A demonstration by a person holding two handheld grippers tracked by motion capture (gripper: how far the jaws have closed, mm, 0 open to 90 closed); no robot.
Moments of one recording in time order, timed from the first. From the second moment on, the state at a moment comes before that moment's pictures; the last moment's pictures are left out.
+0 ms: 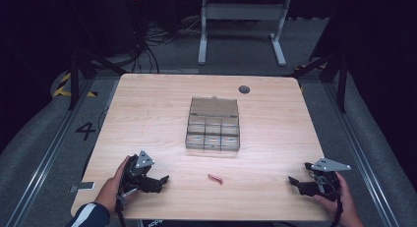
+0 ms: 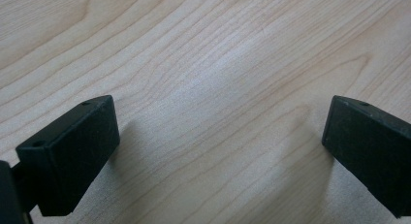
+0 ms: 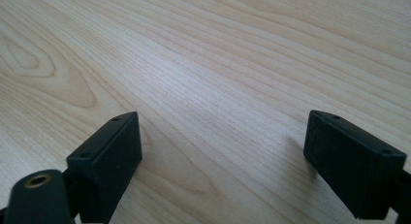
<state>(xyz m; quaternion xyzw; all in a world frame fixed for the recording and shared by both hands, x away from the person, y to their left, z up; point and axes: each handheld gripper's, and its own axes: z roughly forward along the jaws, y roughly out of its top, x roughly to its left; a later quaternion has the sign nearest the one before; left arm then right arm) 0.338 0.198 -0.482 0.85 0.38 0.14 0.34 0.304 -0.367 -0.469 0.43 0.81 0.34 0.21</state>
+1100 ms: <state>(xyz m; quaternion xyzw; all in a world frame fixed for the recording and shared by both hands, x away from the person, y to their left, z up) 0.342 0.199 -0.482 0.86 0.36 0.13 0.35 0.316 -0.372 -0.465 0.40 0.83 0.35 0.18</state>
